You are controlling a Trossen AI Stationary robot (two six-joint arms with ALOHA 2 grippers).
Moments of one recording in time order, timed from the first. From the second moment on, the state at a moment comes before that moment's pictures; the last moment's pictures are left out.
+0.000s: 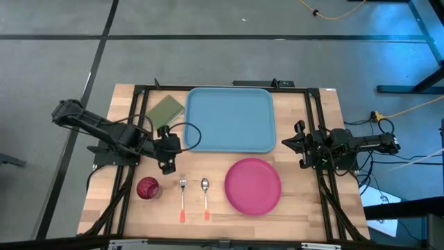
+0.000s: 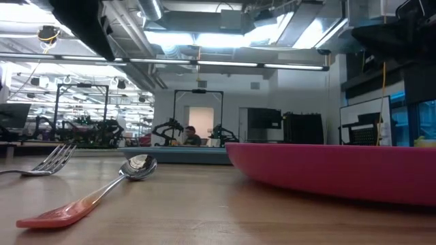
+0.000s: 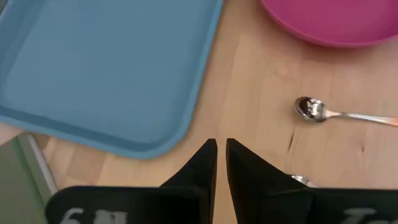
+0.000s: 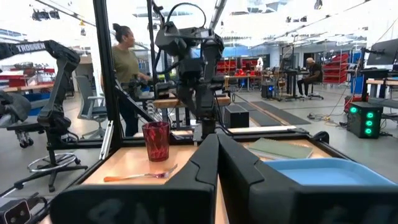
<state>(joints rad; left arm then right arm) -0.34 1.07 0.90 -0.80 -0.39 -0.49 0.12 0.02 0.01 0.21 0.10 0.04</state>
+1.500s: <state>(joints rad) -0.74 1.19 0.90 -1.01 0.06 -1.44 0.12 0.02 0.01 0.13 0.10 0.04</state>
